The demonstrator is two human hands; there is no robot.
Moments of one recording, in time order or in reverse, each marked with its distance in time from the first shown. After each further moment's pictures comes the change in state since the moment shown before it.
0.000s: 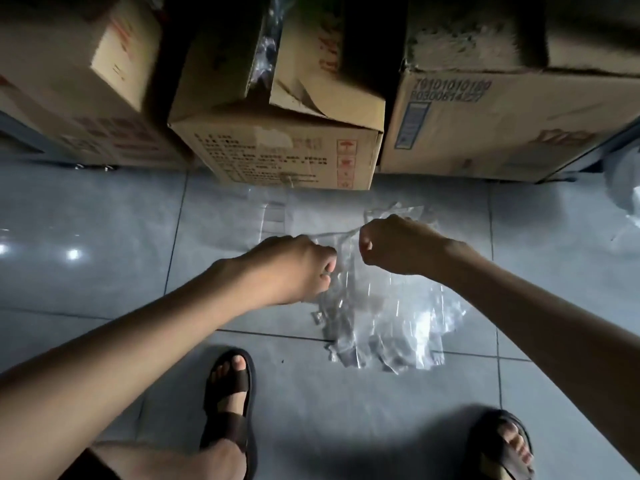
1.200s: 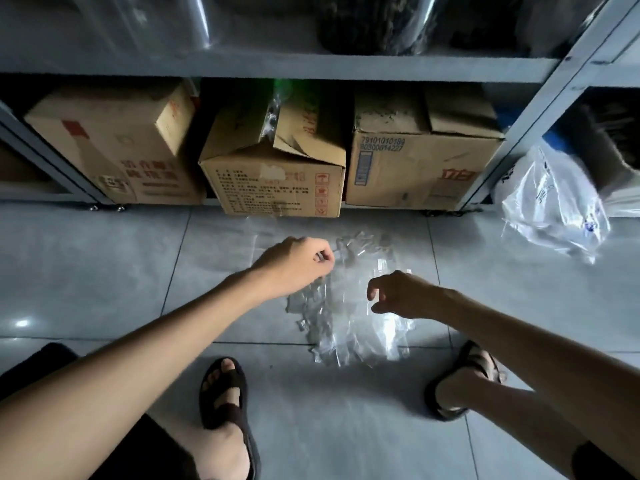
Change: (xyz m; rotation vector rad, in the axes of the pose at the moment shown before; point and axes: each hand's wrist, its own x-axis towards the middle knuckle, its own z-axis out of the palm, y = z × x) left_hand -0.108 0.052 0.012 -0.441 0.276 0.040; right_hand -0.121 0.021 0.075 -0.024 0.007 0.045
